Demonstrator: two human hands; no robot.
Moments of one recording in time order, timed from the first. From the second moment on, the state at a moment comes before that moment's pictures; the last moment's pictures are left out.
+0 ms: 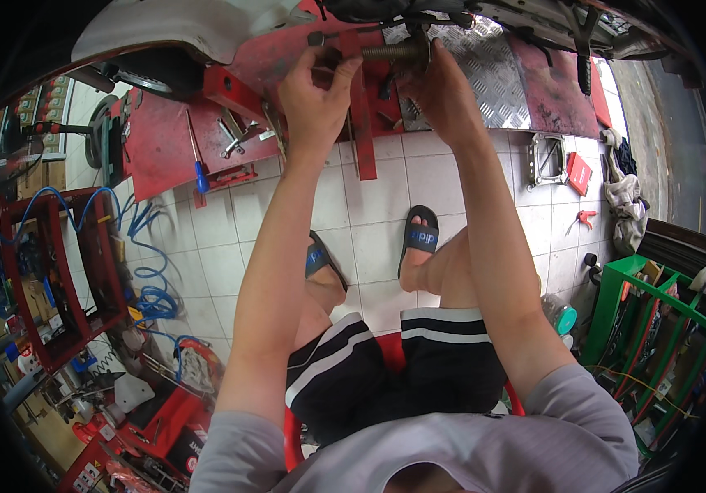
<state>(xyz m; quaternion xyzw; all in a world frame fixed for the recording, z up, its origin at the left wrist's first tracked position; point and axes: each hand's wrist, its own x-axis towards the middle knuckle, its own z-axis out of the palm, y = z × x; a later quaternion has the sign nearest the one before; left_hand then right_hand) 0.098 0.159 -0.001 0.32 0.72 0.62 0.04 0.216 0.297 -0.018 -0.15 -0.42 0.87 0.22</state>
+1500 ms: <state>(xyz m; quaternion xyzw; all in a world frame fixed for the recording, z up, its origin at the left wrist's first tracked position) 0.095 0.160 -0.003 0.33 0.72 0.61 0.04 0.225 0.317 -0.025 -0.24 -0.52 0.79 0.23</state>
